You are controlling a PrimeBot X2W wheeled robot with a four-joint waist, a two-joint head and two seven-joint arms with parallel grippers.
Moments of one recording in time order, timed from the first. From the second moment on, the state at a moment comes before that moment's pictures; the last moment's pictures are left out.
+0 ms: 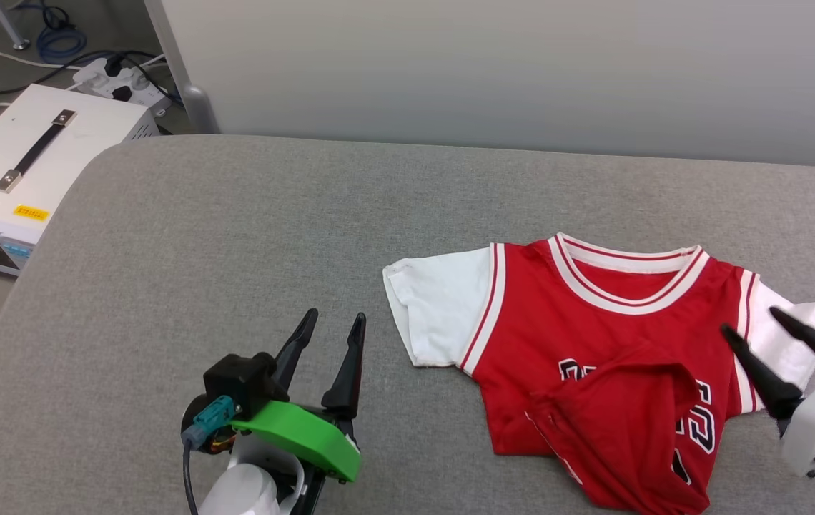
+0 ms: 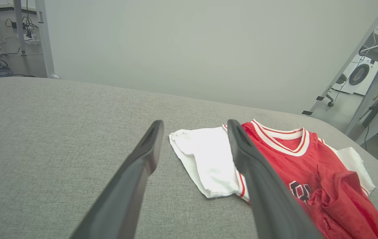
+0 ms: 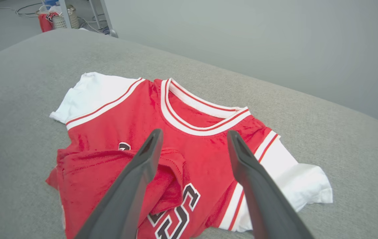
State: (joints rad) left arm -0.15 0.09 -0.29 0.29 -0.40 -0.13 -0.26; right arm -0.08 -0.66 0.30 0.02 0.62 0.13 0.11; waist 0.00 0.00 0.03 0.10
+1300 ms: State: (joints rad) left arm -0.79 0.43 -0.60 0.44 -0.66 -0.13 0.67; right arm -0.07 -0.14 -0.07 -0.12 0.23 0.13 -0.02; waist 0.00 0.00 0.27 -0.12
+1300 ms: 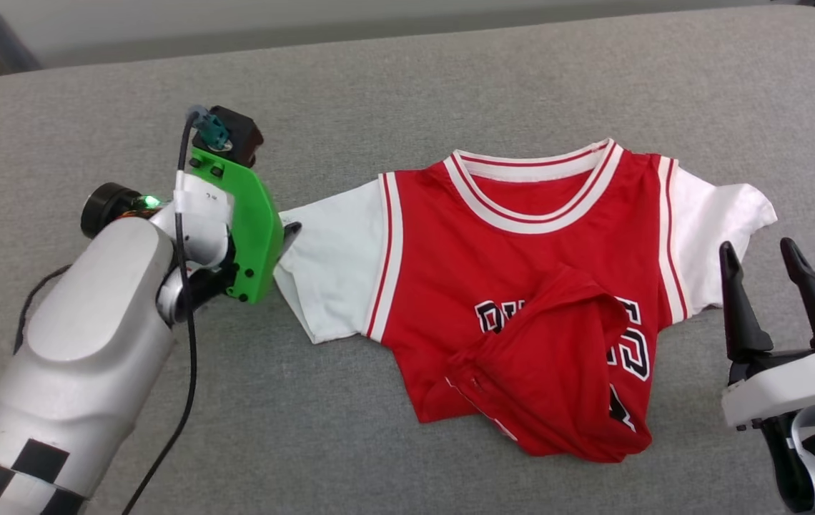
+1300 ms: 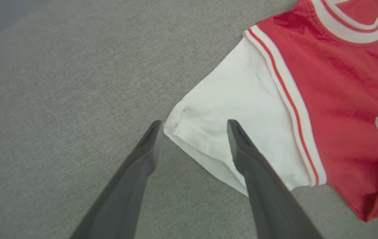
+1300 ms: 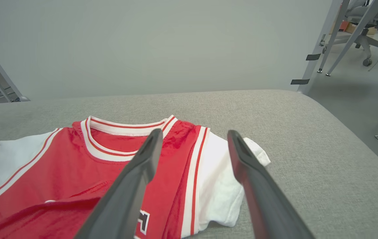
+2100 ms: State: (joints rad) left arm -0.83 0.48 -0.65 0.66 -0.72 -0.13 0.54; right arm -0.09 -0.15 -0.07 -0.07 0.22 0.13 -0.04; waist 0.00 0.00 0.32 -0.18
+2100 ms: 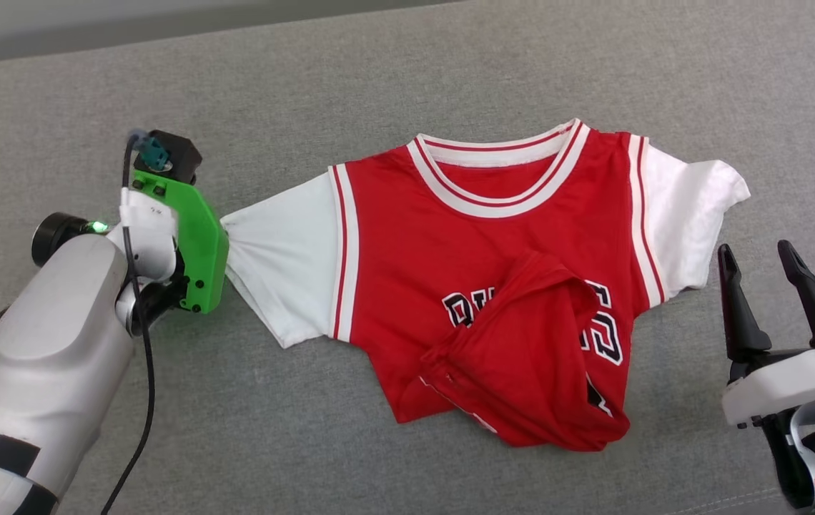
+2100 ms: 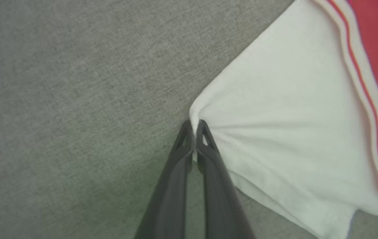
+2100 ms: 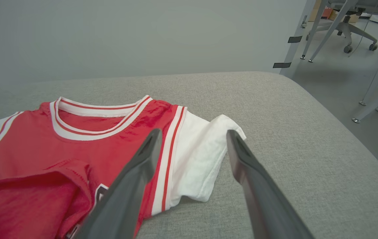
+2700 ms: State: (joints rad) left arm -0.52 0.60 -0.52 0.08 -0.85 0.05 0.49; right arm -0.14 -0.47 -0.03 -0.09 0.37 0.13 0.61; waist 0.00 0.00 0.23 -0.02
